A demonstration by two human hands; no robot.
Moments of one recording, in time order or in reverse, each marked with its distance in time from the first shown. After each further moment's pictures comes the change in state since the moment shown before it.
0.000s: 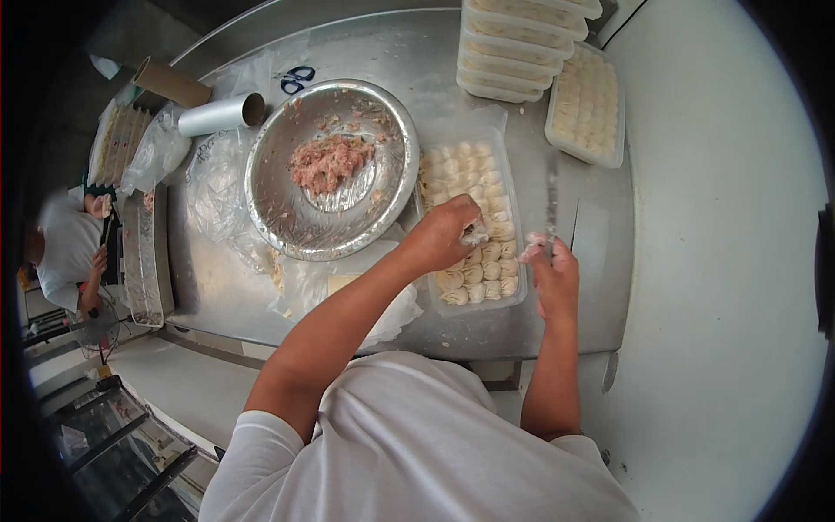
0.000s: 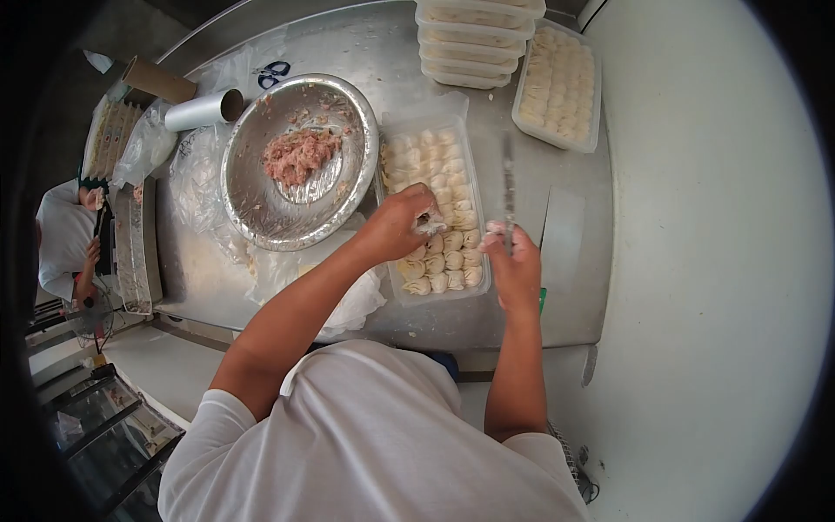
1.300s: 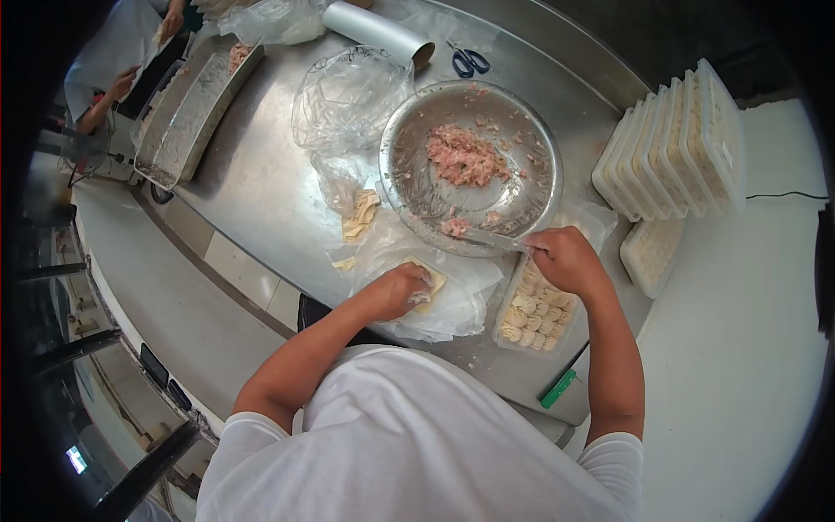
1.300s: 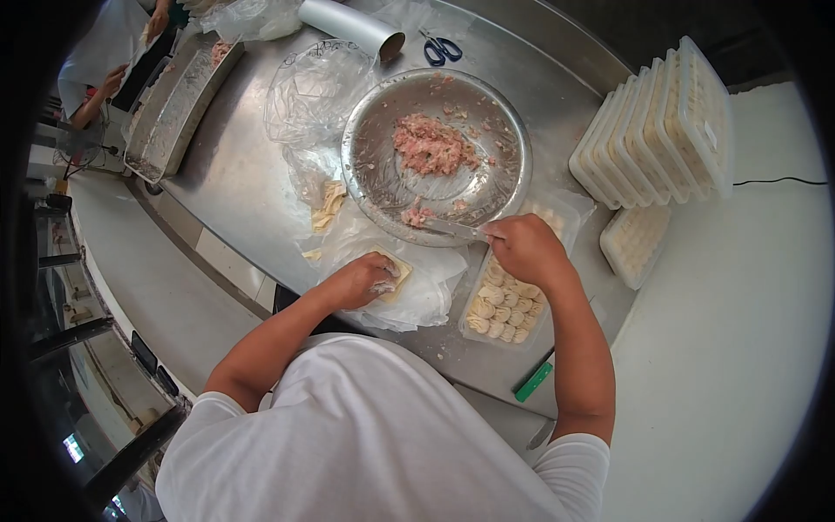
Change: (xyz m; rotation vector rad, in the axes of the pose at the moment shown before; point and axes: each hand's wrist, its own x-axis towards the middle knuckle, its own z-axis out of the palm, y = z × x) left_hand -0.235 -0.076 -0.047 0.059 0.110 -0.197; right_hand 0.060 -0.110 0.183 -1.214 -1.069 -0.739
